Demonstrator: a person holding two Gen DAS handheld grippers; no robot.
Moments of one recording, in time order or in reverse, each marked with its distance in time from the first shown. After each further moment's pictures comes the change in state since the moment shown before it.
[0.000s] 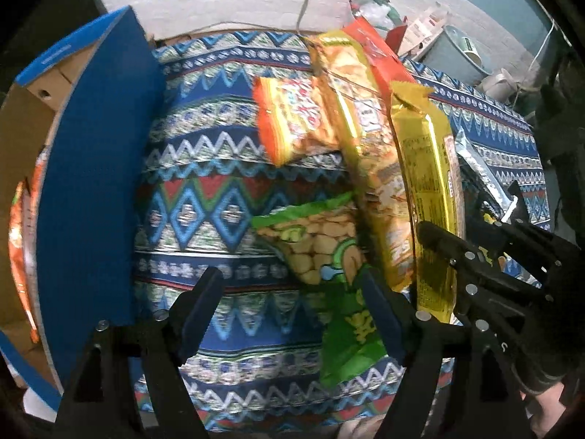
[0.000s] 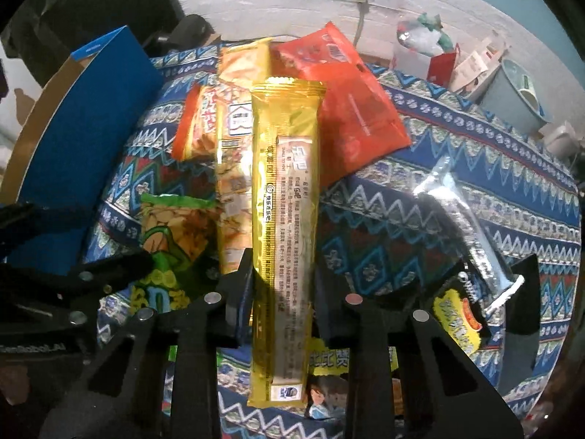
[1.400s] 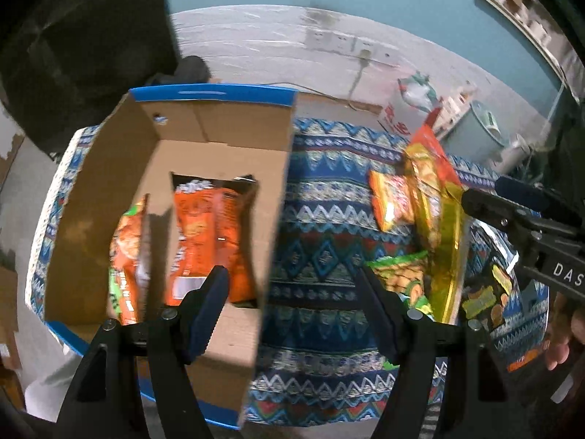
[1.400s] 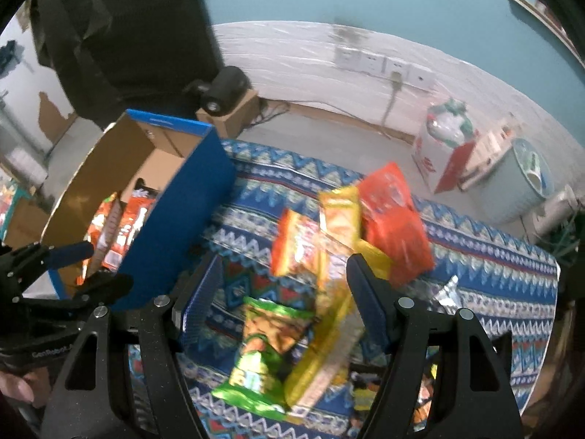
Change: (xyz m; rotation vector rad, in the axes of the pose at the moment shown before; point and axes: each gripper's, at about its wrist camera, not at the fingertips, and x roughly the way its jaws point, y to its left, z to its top) left arm -0.095 0.100 -0.015 -0.094 -0.240 0.072; right arm -0.075 0.078 0.077 -0.076 -0.168 0.027
